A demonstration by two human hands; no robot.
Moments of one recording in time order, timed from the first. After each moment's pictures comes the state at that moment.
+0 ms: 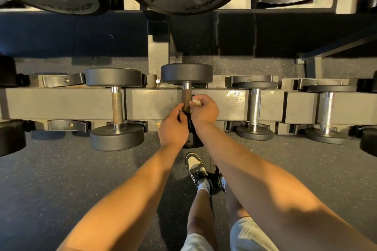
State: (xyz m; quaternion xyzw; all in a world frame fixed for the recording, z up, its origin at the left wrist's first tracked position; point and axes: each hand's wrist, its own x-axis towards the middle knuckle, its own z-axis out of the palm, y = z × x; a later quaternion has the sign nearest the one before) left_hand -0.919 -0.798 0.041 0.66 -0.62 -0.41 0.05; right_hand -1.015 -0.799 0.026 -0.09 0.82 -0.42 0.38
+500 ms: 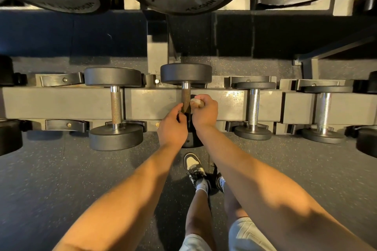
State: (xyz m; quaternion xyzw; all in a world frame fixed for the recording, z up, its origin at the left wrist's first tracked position) left_hand -0.918 -0.797 0.043 0.66 -0.63 -0.41 0.05; right_hand -1.016 -0.793 0.019 -0.13 0.82 -0.41 0.36
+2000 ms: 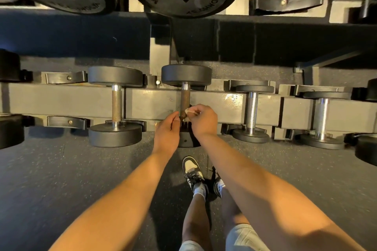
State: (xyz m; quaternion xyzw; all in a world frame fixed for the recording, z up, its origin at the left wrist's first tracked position) left_hand -0.894 -0.785 0.038 0.64 -0.56 -0.51 0.07; right_hand -1.018 -0.768 0.036 -0.23 0.82 -0.33 0.42
